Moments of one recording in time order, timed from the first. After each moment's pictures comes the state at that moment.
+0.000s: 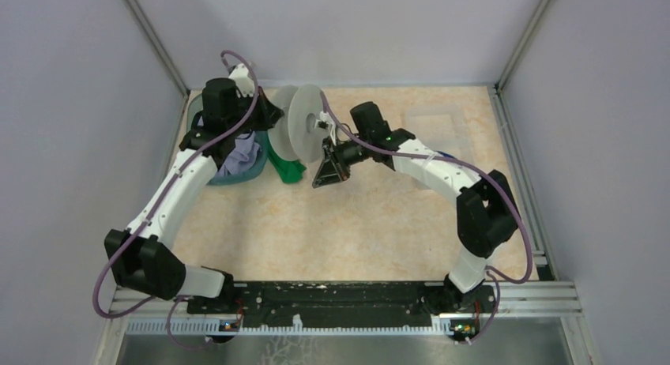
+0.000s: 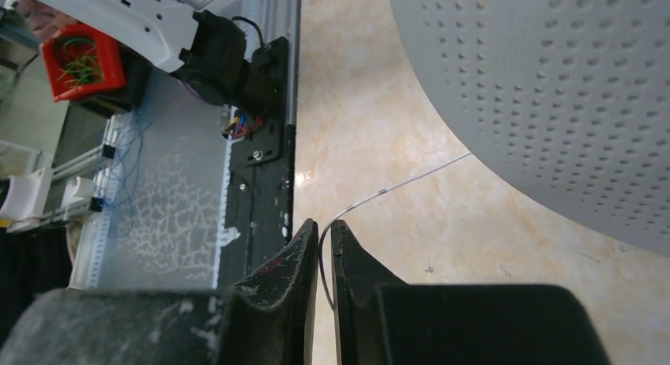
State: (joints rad) left arm -0.28 1.38 1.31 -0.26 0.20 -0.33; right arm 0.64 1.70 1.34 -0.32 -1.03 -0.05
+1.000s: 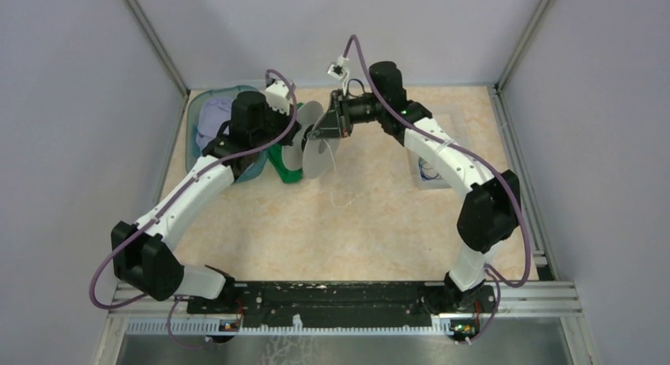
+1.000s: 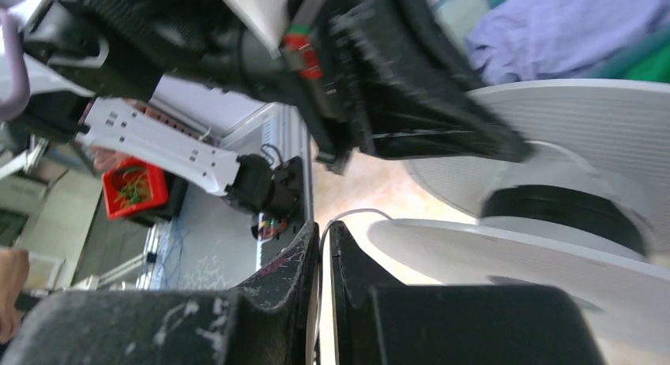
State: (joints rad) left arm -0.45 1.39 1.23 -0.22 0.09 -0.07; right arm 0.56 1.73 1.60 -0.19 -1.05 0.34
